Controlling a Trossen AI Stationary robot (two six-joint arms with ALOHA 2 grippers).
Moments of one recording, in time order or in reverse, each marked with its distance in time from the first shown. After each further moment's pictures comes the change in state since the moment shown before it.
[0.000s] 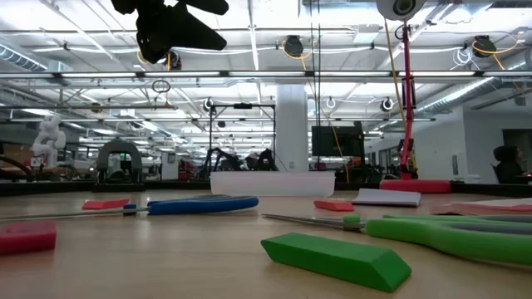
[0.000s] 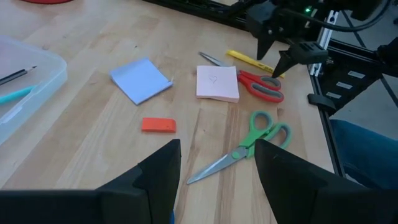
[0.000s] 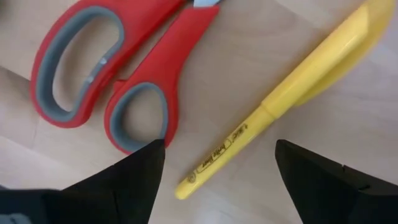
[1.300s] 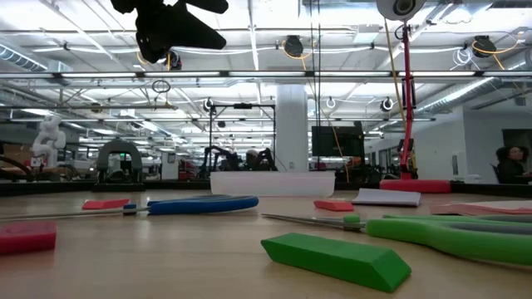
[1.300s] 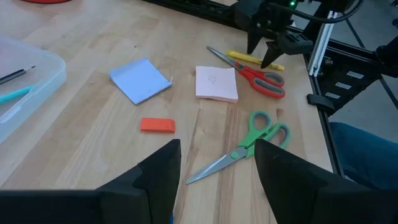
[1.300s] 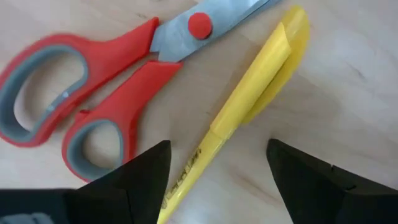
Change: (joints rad) left arm -0.004 0.000 0.000 0.002 0.000 -0.002; right arm 0.028 -0.089 -0.168 0.055 0.011 -0.062
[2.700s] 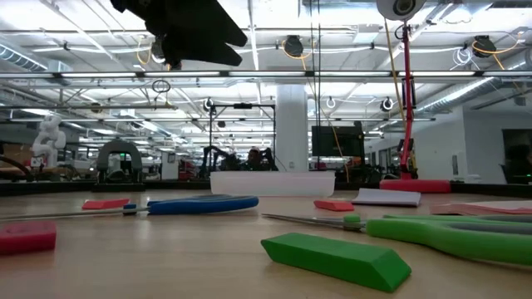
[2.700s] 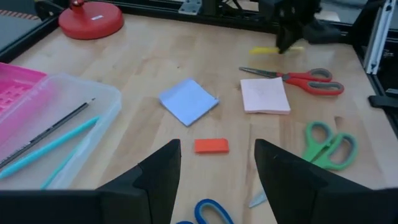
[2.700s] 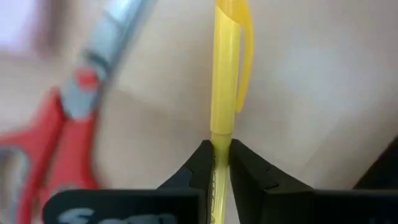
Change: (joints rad) left arm 0.113 0.000 0.000 0.000 -0.037 0.198; right arm -0.008 -0.143 -0.010 -0.209 0.061 0.088
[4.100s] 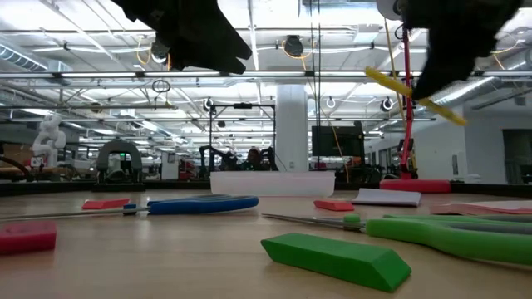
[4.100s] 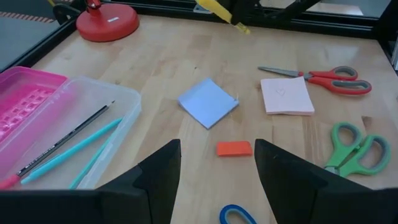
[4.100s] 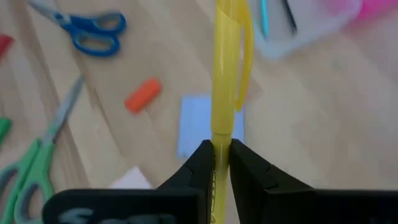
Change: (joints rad) left arm 0.058 0.000 0.000 -0.008 0.010 0.048; right arm -0.533 -0.366 0.007 0.141 0.444 -1.221
